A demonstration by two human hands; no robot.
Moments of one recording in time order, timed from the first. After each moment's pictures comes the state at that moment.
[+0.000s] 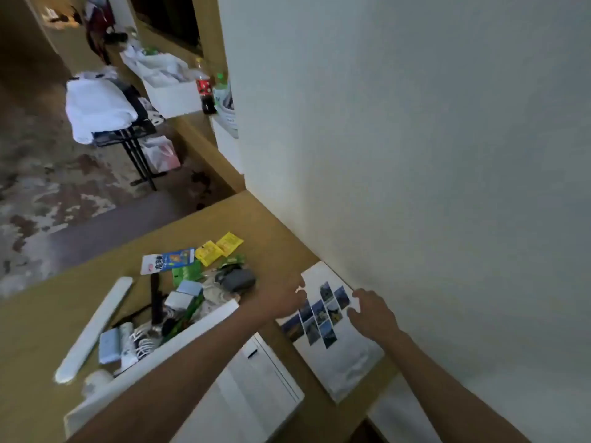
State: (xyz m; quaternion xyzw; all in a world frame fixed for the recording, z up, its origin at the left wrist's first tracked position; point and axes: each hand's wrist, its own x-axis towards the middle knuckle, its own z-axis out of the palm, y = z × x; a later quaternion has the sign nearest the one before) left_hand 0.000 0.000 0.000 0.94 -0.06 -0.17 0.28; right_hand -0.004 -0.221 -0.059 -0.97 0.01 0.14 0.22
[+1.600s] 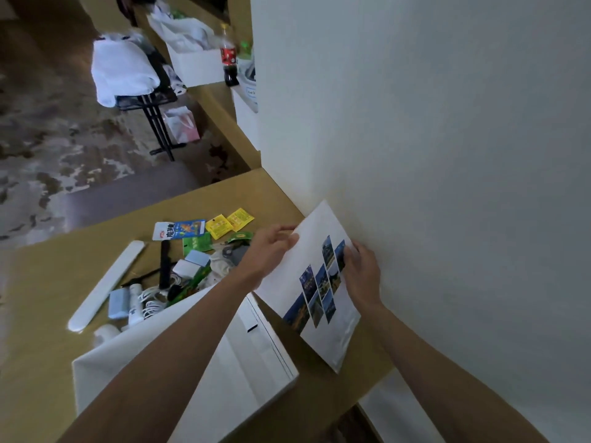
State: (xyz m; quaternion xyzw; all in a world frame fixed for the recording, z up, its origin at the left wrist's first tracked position) left_hand -0.005 0.018 0.038 0.75 0.09 -0.03 0.65; right_hand 0.020 -0.178 -0.035 -0.87 0.00 -0.08 0.49
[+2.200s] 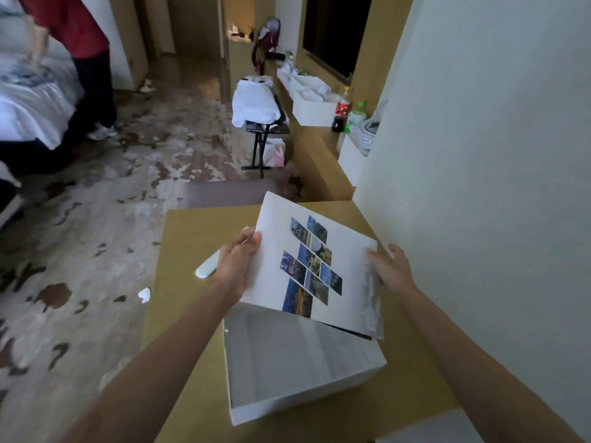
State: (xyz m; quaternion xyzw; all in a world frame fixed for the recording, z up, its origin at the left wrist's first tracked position) left_hand -0.203 0.199 0.070 0.49 0.28 0.17 0.81; right_hand -0.035 -0.046 0.053 -0.84 0.00 0.12 0.52
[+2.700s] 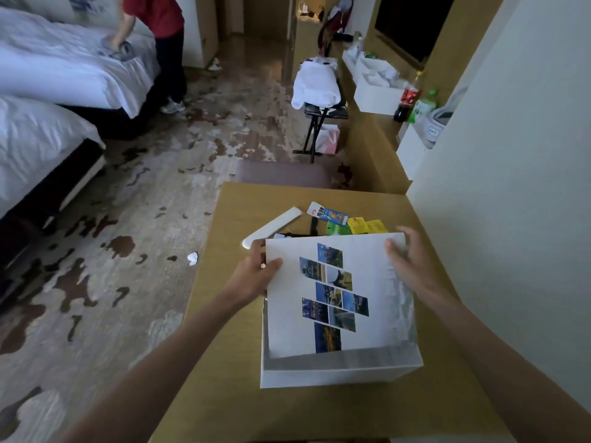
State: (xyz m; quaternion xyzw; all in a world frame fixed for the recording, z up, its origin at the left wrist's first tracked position) left_hand -0.288 0.208 0.032 0.74 0.30 0.11 0.59; right_hand -0.057 -0.009 0.043 -0.85 -0.25 0.10 0.44
